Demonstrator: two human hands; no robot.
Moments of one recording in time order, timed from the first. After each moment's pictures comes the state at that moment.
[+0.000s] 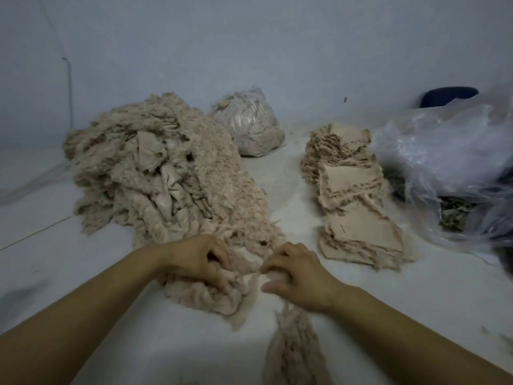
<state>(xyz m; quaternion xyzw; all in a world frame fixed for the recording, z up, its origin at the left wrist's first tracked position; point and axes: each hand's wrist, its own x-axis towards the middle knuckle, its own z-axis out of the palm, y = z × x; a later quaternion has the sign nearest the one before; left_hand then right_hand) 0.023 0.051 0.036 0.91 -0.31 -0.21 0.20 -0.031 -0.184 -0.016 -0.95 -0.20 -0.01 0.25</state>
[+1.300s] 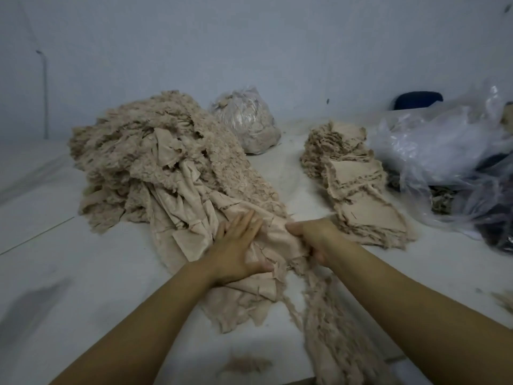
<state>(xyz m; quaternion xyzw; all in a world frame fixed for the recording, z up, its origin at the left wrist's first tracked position) 0.025 0.056 -0.018 0.94 -0.34 -0.01 0.10 -0.002 -0.138 0.009 -0.66 0.25 0.03 0.70</state>
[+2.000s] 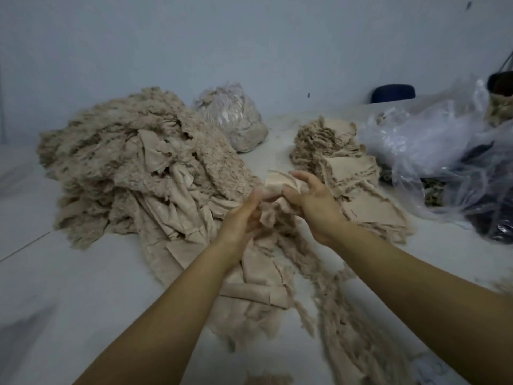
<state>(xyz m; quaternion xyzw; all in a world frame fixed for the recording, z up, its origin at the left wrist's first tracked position) 0.044 0.024 0.022 0.64 -0.13 -0.16 0.74 -0.001 -0.125 0.056 -0.65 0.06 -0.14 0.74</state>
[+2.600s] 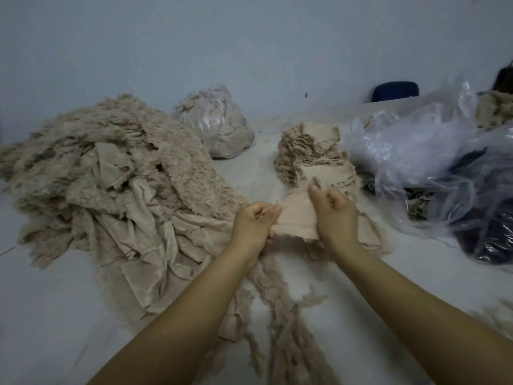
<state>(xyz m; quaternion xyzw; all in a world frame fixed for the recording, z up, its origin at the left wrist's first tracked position) 0.046 -0.081 0.022 0.70 -0.10 -0.06 0.71 0.012 -0.218 0.026 -0.72 0.16 -0.35 0.58</state>
